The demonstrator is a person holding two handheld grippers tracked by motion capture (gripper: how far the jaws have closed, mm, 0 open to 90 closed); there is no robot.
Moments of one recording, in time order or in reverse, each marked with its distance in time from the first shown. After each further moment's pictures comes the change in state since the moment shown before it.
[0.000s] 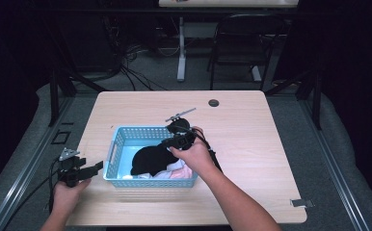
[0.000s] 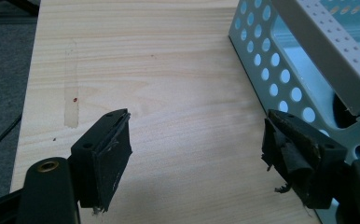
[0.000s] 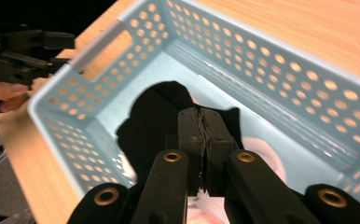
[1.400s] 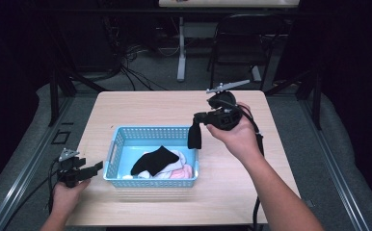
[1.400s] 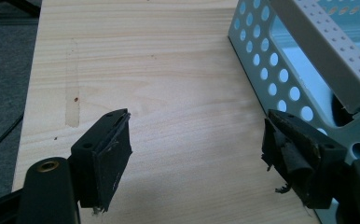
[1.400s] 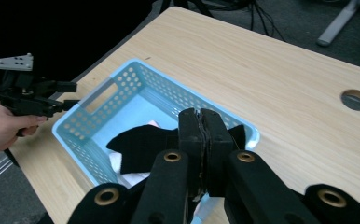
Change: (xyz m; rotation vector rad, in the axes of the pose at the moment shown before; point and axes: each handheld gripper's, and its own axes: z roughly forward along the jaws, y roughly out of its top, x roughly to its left) left arm -0.001 -0.001 -0.001 -0.002 0.002 0.000; right arm -0.021 0.016 -0.150 -0.175 -0.102 0.000
